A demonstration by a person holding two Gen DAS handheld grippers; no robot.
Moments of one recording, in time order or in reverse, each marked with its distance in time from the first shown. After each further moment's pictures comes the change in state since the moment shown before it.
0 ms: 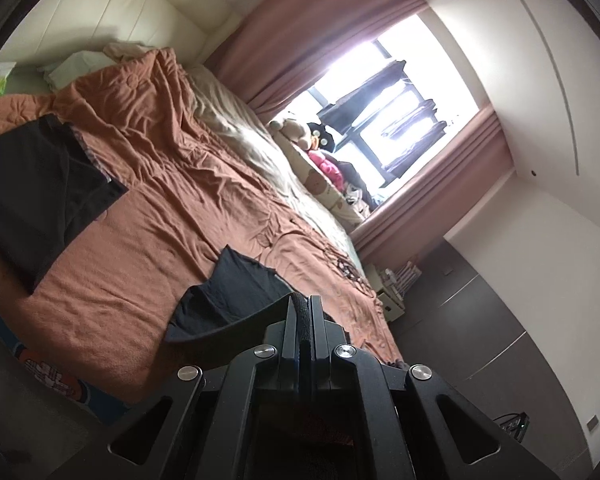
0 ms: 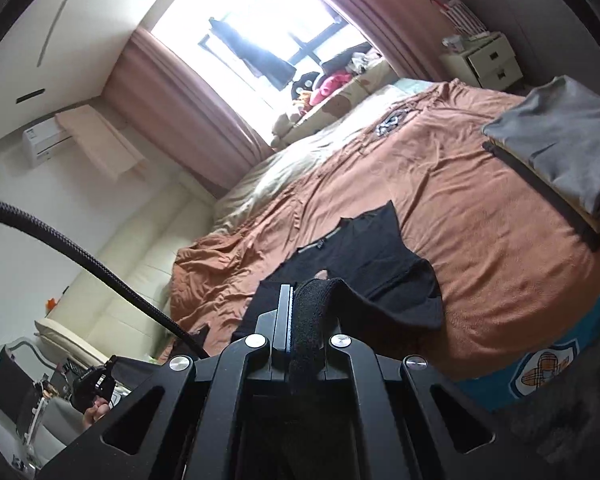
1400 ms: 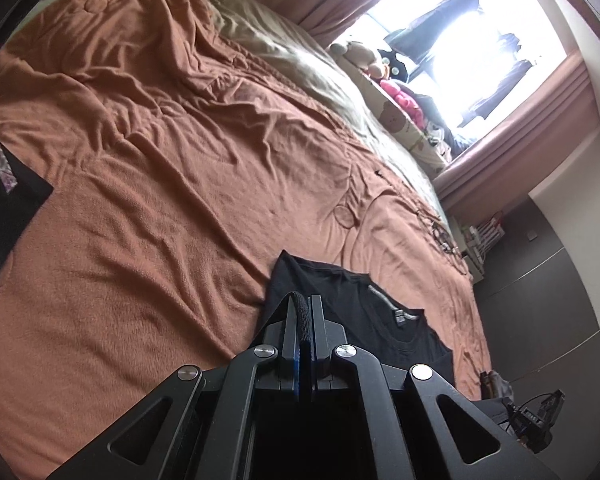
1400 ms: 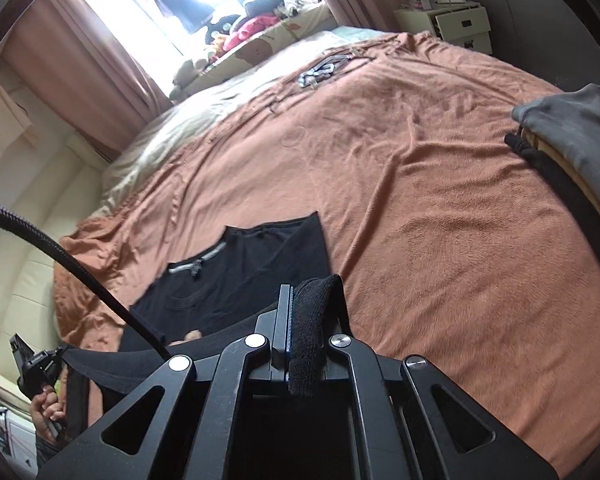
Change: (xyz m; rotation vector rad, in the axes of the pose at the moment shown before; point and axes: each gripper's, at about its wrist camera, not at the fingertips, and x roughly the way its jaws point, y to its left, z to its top) left arm 0.321 0.089 0.083 0.006 0.270 0.258; right arm 0.289 -0.019 0.123 -0.011 0.198 -0.342
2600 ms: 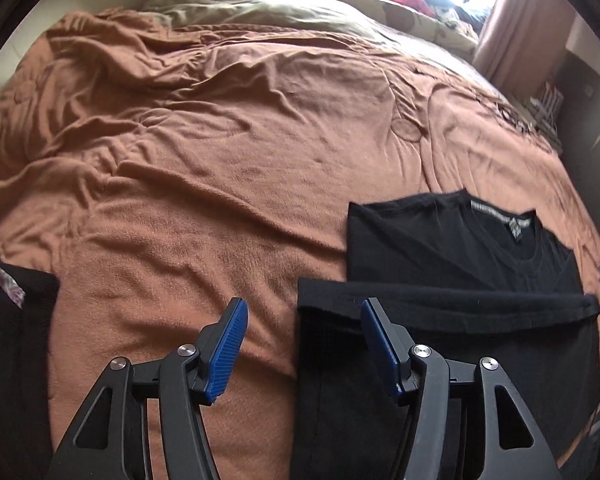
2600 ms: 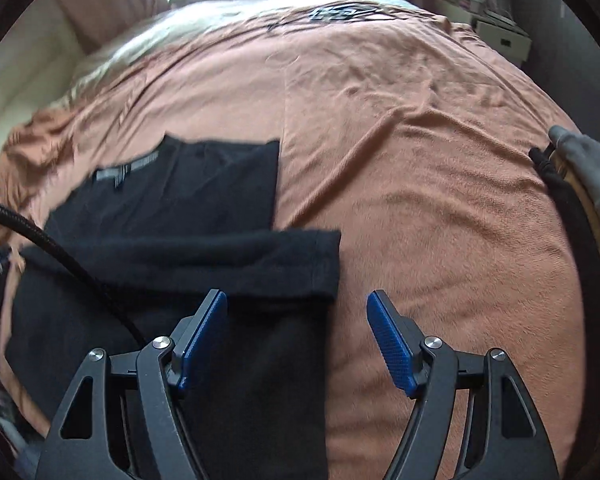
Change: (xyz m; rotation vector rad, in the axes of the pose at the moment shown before) left arm 0.091 -0.011 -0.004 0.423 0.208 0.352; right arm 0.068 0.014 -0.003 -0.300 0.207 -0.196
